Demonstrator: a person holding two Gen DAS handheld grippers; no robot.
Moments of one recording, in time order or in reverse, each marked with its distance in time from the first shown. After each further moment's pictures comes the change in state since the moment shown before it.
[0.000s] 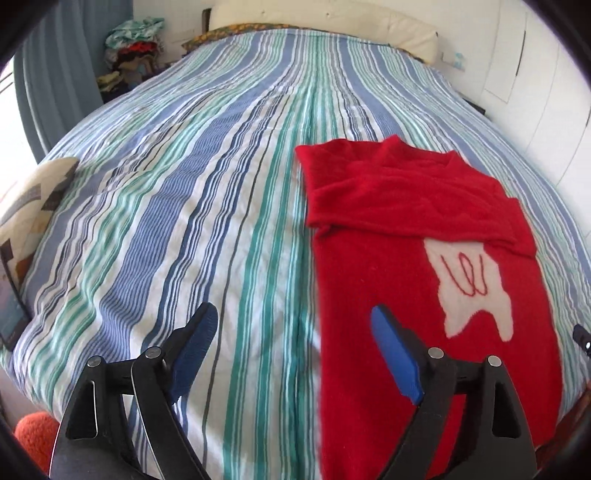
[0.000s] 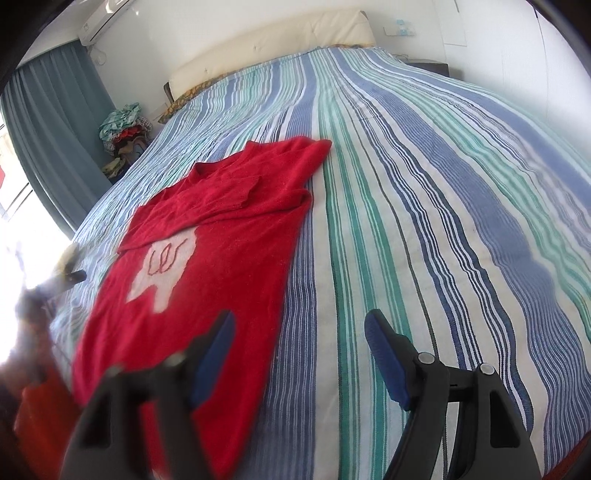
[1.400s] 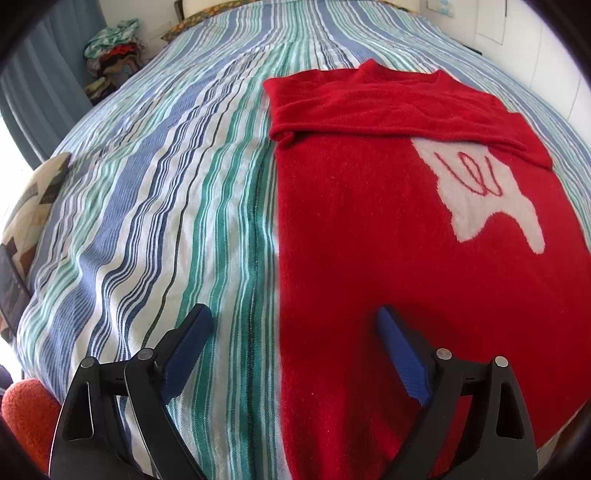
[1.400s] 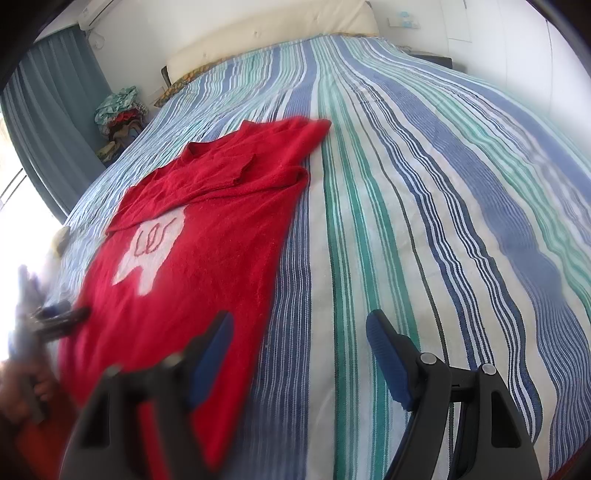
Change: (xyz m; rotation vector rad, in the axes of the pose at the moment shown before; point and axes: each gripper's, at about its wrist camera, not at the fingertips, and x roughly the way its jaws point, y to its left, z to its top) left arm 0.026 -0.039 -0.052 0.123 0.120 0.099; right arm 0.016 0.001 -0.007 -0.028 0.051 -0.024
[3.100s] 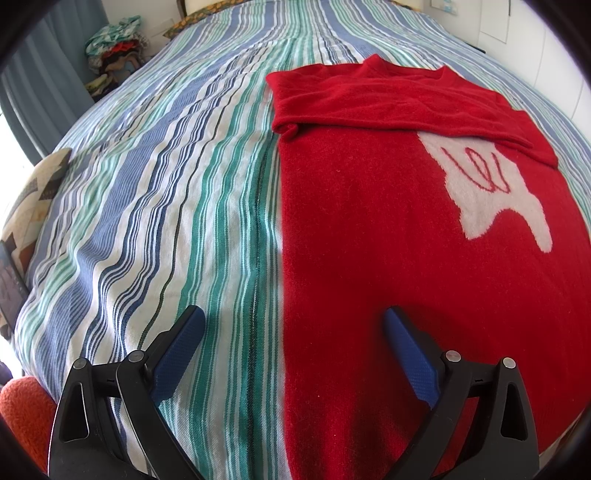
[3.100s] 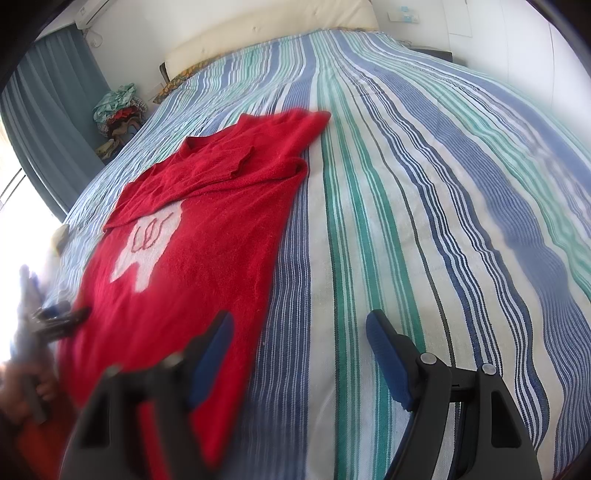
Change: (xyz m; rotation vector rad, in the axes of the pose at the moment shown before) left arm 0.005 0.002 -0.001 -0.002 0.007 0.006; right arm 0.007 -0.001 0.000 0.007 0.020 0.003
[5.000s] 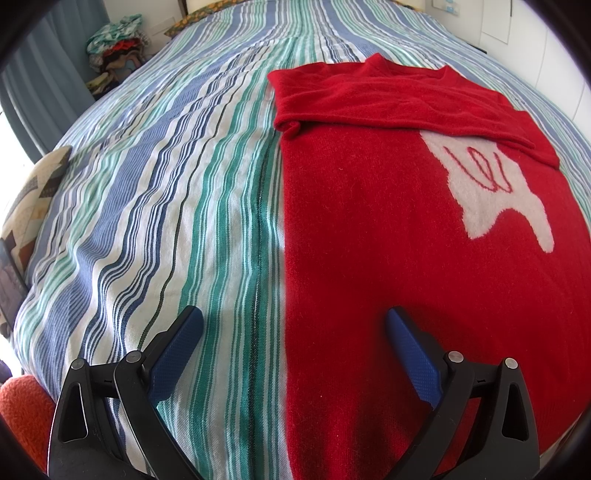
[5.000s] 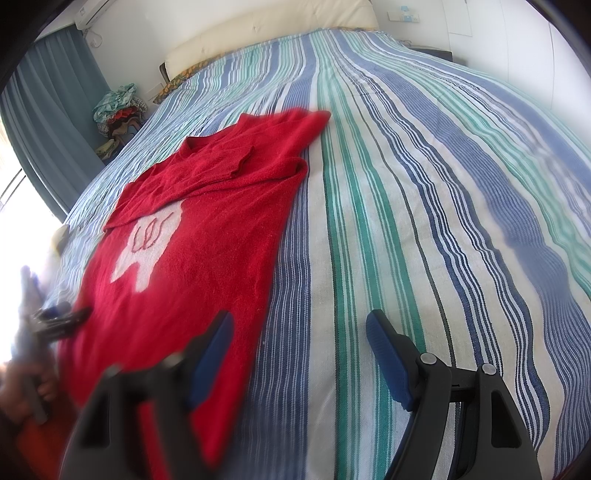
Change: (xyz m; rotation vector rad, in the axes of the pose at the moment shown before) left arm 0.000 0.001 0.000 -0.001 0.001 -0.001; right arm 0.000 0.000 0.000 0.000 0.000 0.001
